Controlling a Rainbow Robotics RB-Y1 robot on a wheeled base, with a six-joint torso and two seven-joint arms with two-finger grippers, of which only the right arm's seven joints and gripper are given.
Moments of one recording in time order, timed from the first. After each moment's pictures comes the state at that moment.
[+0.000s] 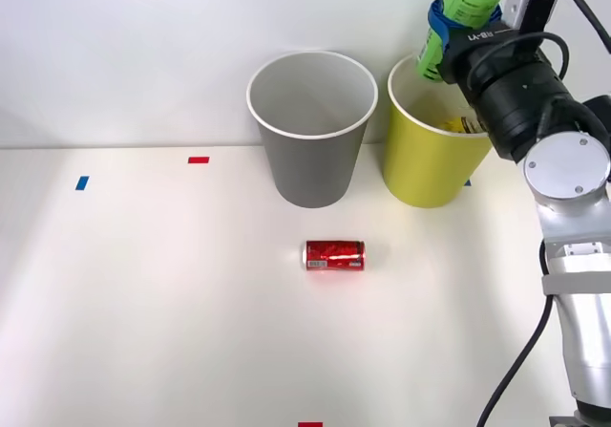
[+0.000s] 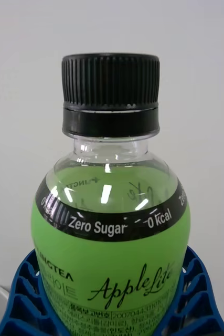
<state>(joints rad) -0.44 -0.20 -0.11 -1.69 -1.13 0.25 2.49</state>
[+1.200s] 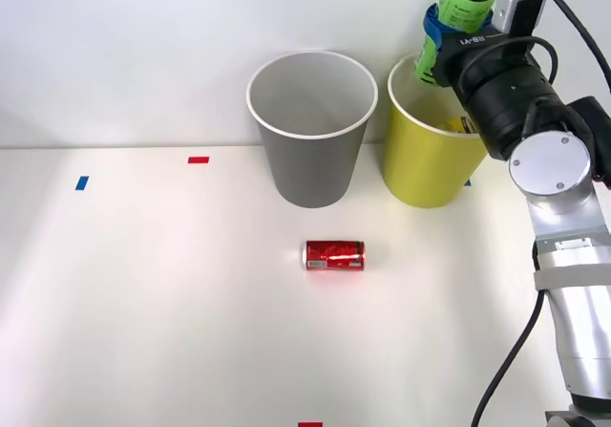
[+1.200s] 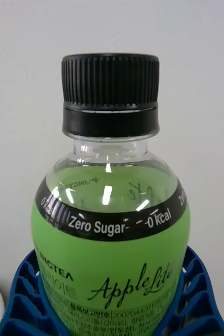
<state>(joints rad) -0.46 -0.20 -0.10 -1.62 -1.10 0.21 2.46</state>
